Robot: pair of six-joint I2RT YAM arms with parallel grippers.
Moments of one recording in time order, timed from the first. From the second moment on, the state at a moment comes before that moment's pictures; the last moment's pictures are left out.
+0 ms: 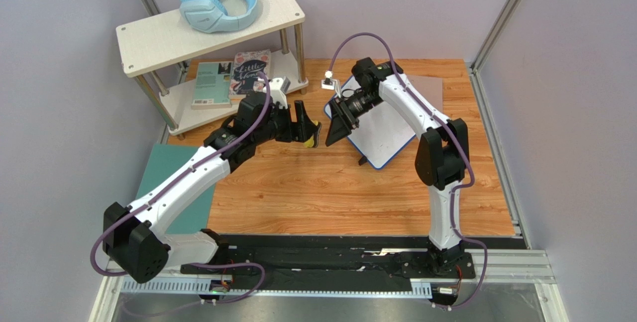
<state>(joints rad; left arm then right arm) -0.60 1.24 1.06 -0.30 0.10 -0.49 0.44 2.10 1.97 -1.30 -1.09 -0.49</state>
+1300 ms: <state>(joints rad) -0.57 1.15 0.80 -0.01 0.34 -0.94 0.48 2.10 1.99 -1.40 -1.23 -0.48</state>
